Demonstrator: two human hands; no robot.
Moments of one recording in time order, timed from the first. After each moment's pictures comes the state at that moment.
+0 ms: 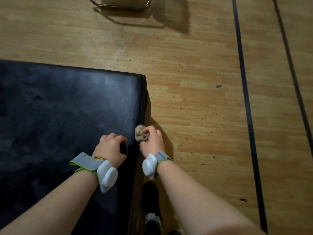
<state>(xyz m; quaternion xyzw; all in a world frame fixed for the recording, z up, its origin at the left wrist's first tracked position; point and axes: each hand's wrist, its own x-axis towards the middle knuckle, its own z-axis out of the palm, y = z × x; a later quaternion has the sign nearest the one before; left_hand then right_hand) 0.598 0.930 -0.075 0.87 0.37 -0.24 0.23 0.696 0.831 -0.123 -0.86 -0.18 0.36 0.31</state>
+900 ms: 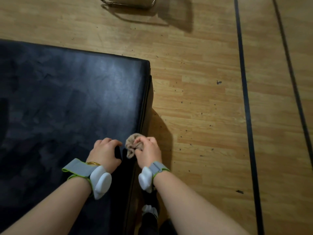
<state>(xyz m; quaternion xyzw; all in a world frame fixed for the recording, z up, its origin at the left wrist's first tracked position) 0.515 0.873 -0.076 0.86 0.39 -0.23 0.23 0.610 0.767 -0.124 -0.85 -0.24 0.36 0.29</state>
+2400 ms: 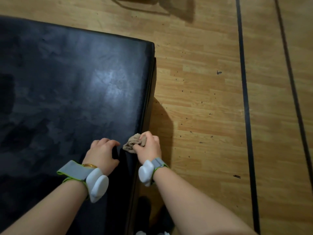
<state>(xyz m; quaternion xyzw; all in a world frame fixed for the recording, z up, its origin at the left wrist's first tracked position) 0.441 0.841 -0.084 0.86 0.39 -0.22 0.24 0.547 0.738 -0.129 -0.85 -0.13 0.39 0.34</state>
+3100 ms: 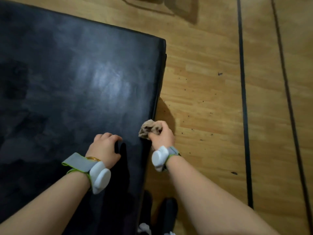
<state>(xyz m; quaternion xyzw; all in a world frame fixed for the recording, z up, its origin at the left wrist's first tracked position) 0.395 0.855 -0.087 0.86 0.39 -0.21 0.26 0.538 0.743 -0.127 -0.88 -0.10 0.33 0.34</state>
